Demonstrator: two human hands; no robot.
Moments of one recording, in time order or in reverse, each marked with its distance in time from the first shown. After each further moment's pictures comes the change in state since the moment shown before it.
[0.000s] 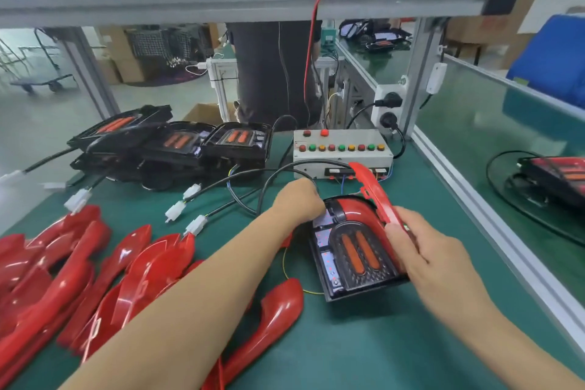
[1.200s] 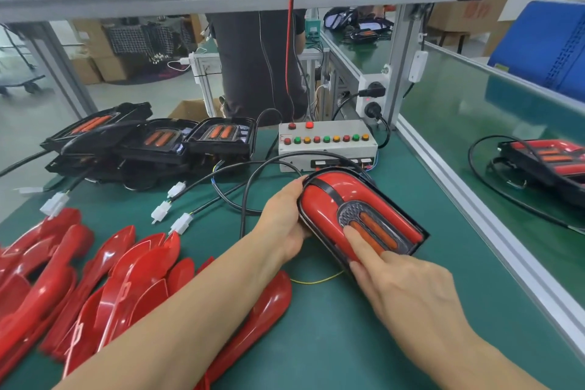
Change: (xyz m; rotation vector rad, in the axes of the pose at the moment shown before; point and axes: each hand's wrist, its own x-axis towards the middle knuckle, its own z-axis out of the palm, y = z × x) left_hand -0.034 -0.001 0.021 -1.427 -0.139 -0.136; right_hand -0.029 -0.002 0.021 -0.722 0.112 -0.323
